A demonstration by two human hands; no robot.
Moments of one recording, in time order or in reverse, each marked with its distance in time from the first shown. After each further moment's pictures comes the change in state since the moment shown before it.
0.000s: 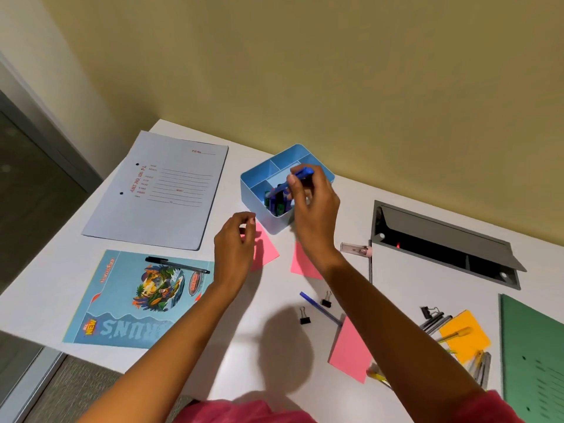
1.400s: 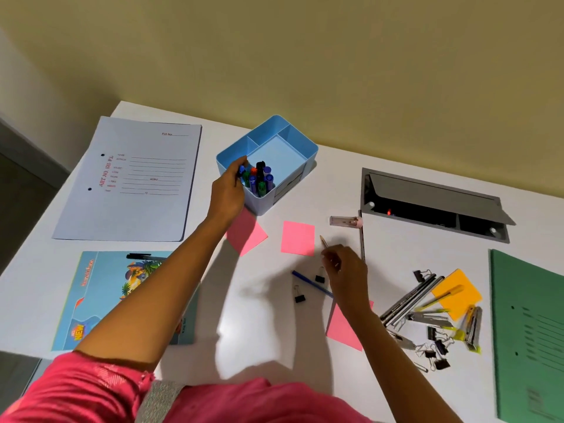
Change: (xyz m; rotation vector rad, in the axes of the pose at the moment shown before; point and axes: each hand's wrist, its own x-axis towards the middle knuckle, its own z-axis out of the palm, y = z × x) left_hand 0.076 0.008 0.029 0.044 -0.285 -0.036; right_hand -0.118 0.132 -0.089 -0.446 -0.141 0.249
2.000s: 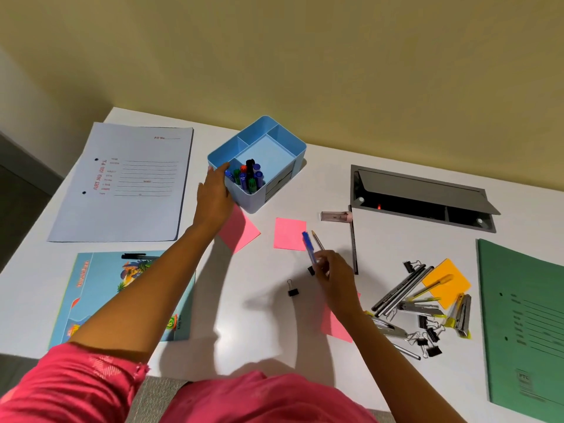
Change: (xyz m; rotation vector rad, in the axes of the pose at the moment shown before) left_hand -0.008 -0.015 -0.002 0.195 0.000 0.118; right_hand -0.022 0.008 0.001 -0.035 -0.094 0.053
